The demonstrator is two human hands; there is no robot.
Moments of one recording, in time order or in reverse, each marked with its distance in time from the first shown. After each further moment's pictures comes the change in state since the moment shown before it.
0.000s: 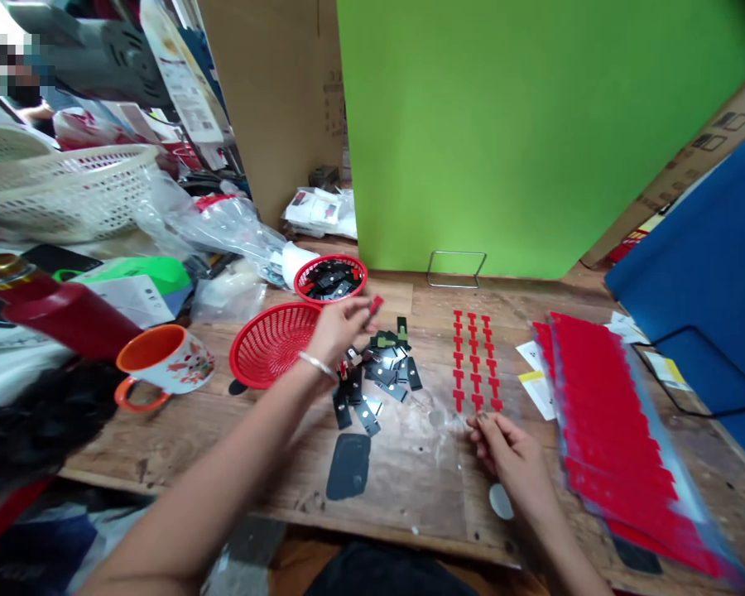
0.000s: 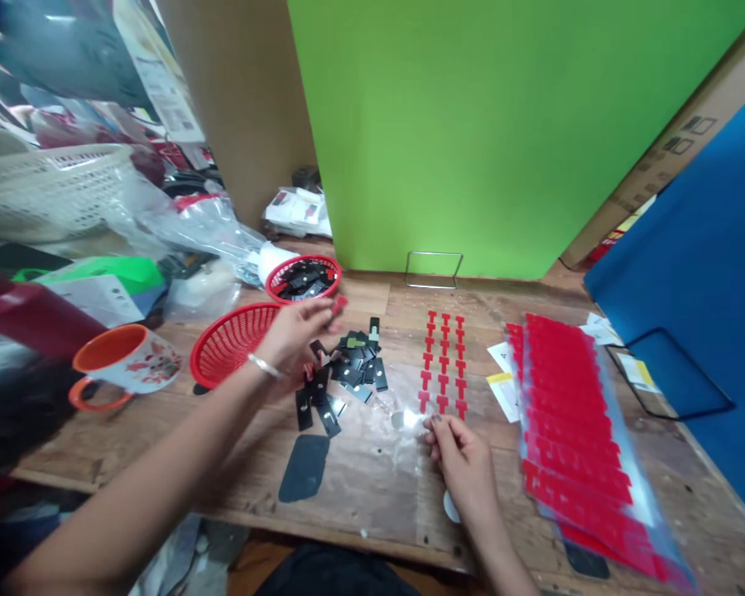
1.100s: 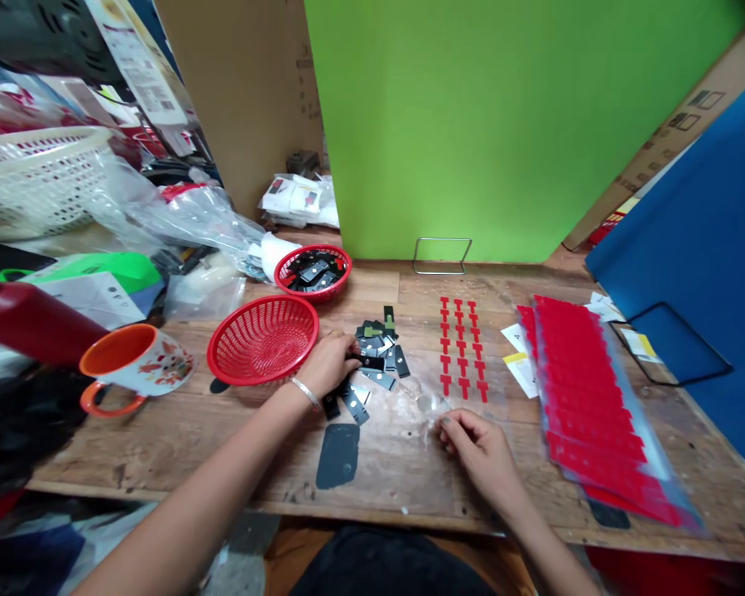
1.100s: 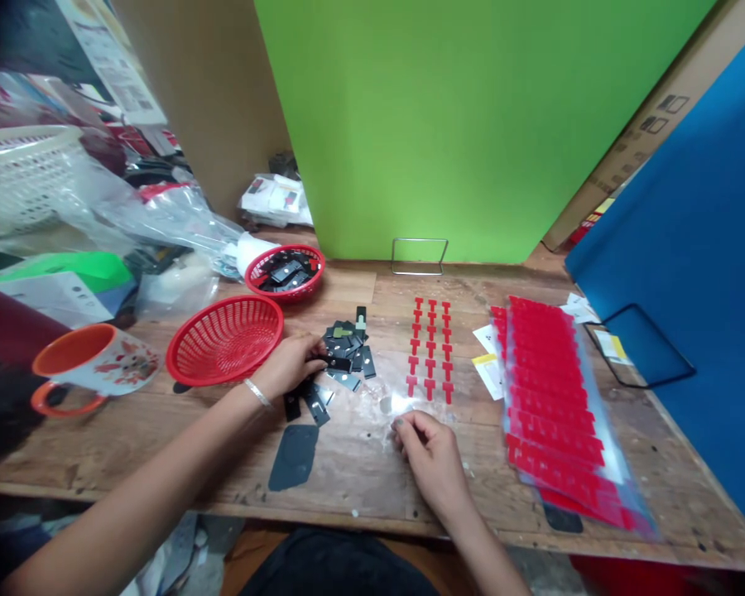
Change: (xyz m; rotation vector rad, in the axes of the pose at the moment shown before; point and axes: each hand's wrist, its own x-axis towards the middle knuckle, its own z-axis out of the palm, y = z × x) left_hand -0.025 -0.054 -0.015 1.092 -0.288 0.314; right_hand -0.016 -0.005 0.013 -0.180 -0.162 -0.148
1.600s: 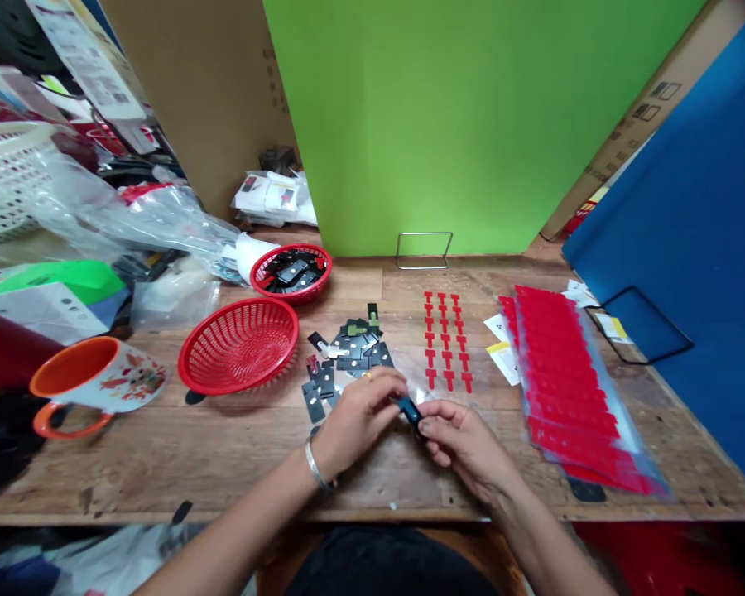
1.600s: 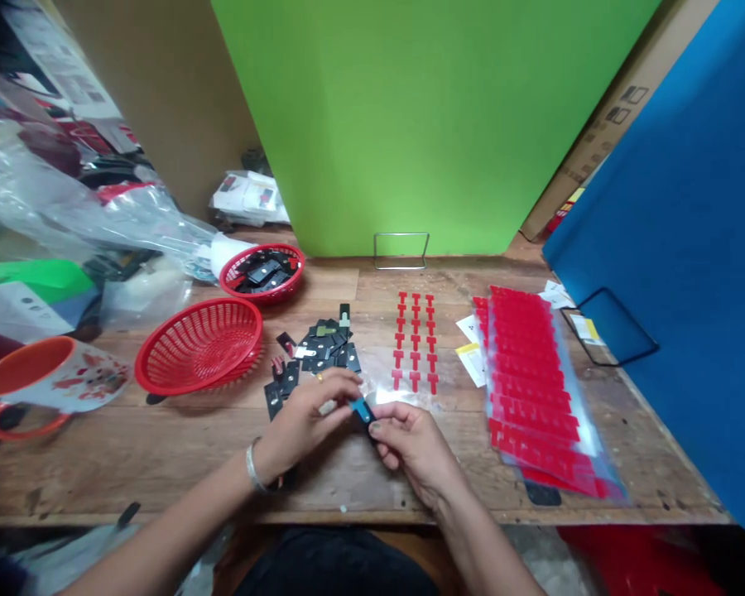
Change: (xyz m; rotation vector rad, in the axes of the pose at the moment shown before) left_hand -0.048 0.096 0.013 -0.702 -0.053 0.194; right_hand 0.004 -0.012 0.001 0.624 -0.179 0.319
